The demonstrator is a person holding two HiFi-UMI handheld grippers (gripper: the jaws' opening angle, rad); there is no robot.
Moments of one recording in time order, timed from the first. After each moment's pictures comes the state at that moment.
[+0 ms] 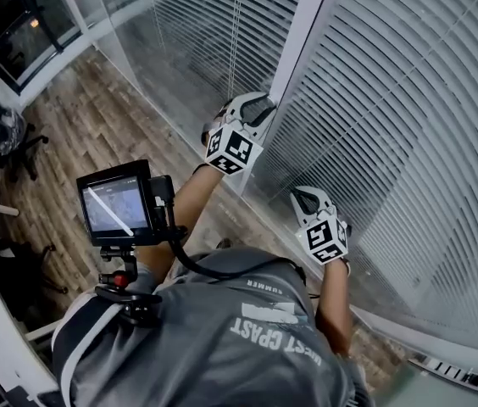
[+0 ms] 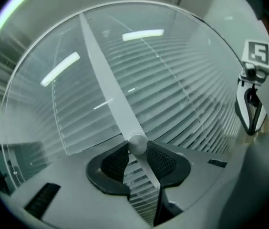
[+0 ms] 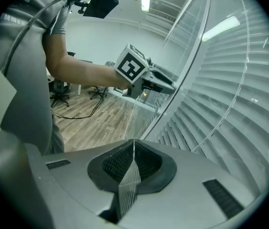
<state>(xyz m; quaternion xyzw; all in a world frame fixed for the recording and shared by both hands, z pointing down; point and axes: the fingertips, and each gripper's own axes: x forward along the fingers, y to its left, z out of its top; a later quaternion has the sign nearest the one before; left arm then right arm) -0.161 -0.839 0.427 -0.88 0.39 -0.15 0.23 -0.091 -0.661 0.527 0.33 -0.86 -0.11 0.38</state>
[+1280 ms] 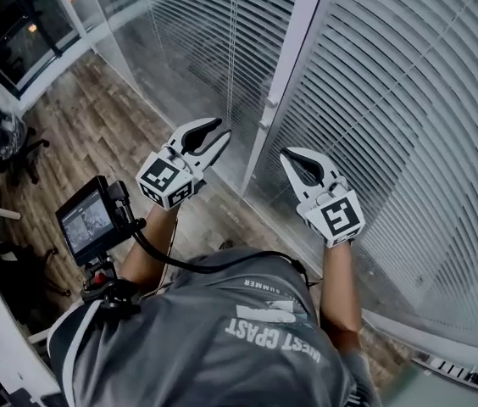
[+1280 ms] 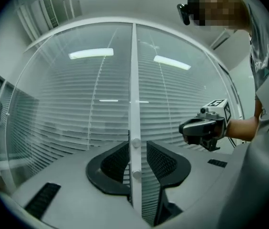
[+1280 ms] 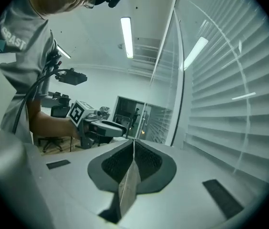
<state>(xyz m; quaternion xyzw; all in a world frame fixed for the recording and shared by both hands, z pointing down) -0.263 -0.758 0.396 -0.94 0.34 0.02 0.03 -0.154 -0.706 0.380 0.33 -0.93 -0.12 0.12</state>
